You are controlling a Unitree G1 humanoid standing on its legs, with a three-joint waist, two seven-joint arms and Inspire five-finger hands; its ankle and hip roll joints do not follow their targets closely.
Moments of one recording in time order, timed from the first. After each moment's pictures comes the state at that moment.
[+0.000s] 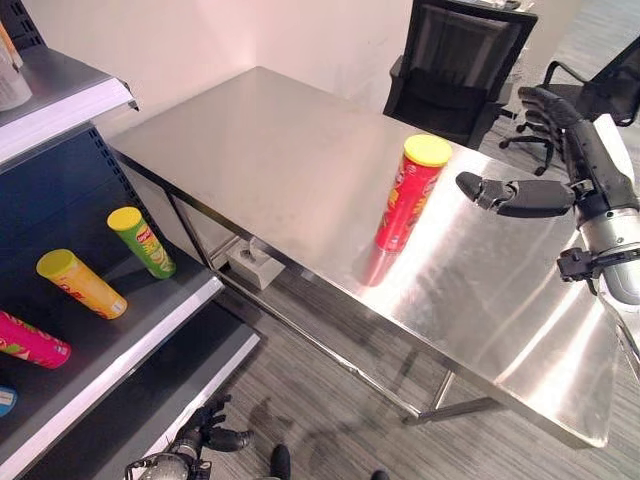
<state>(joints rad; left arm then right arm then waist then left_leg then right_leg) 0.14 0.39 -0.11 0.73 -0.16 -0.04 -0.05 -0.36 -1.01 0.04 0.03 0.22 -0.10 -0.11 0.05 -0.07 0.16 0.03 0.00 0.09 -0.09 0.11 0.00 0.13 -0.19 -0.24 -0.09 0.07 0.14</state>
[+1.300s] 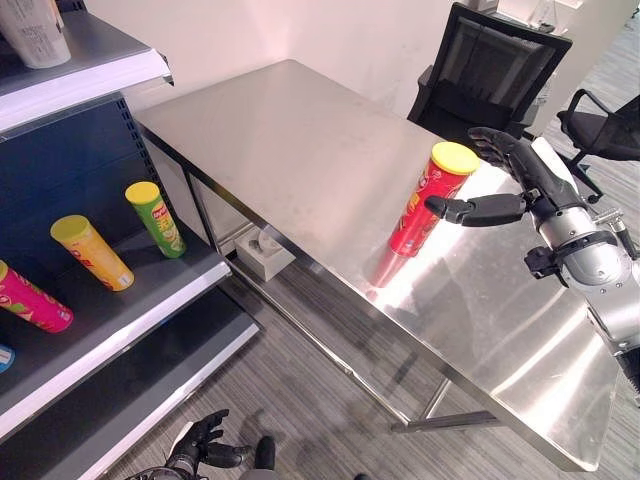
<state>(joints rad) 0.20 0.39 -0.12 0.73 -0.16 -0.04 -0.04 -0.56 -1.01 0.27 0.23 0.24 -0.05 -0.05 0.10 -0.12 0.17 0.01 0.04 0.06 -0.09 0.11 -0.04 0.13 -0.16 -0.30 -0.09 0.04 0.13</state>
